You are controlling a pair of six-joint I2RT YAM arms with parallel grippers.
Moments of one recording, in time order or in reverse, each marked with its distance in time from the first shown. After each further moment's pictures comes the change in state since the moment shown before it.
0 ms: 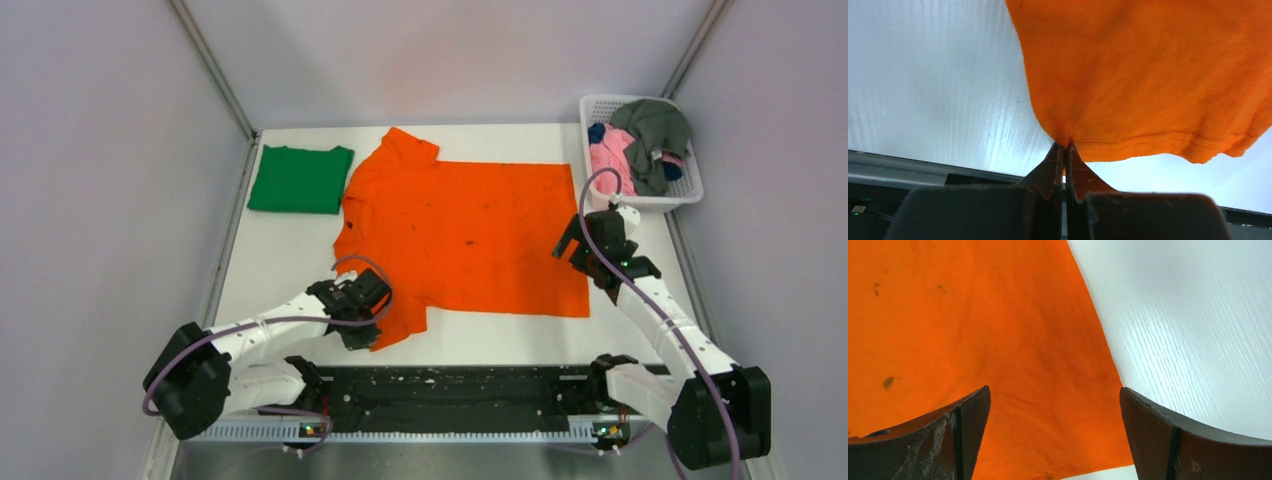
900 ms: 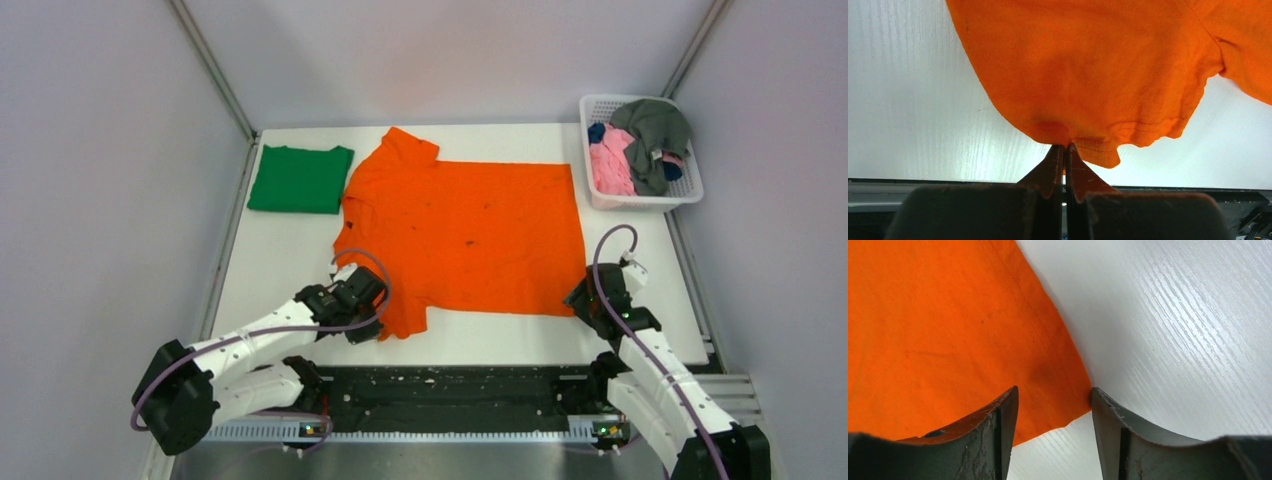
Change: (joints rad) left arm -0.002 -0.109 -0.008 0.087 0.013 0.022; right arm 0.000 -0.318 -0.368 -0.090 0.009 0.252
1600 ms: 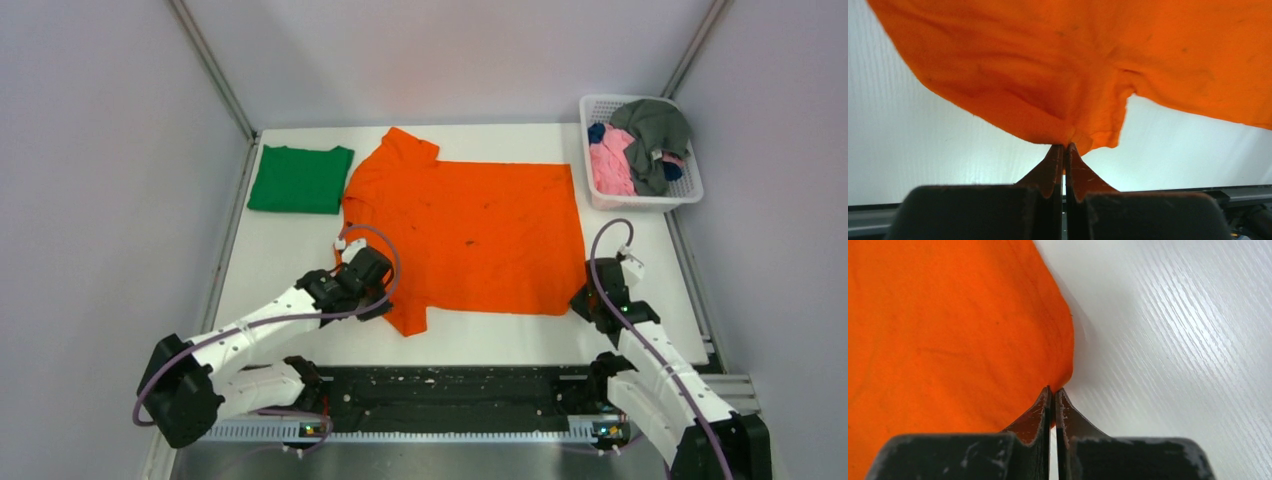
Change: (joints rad) left arm 0.003 0.031 0.115 0.028 -0.042 0.063; right arm 0.000 0.039 0.008 0.031 -0.018 -0.018
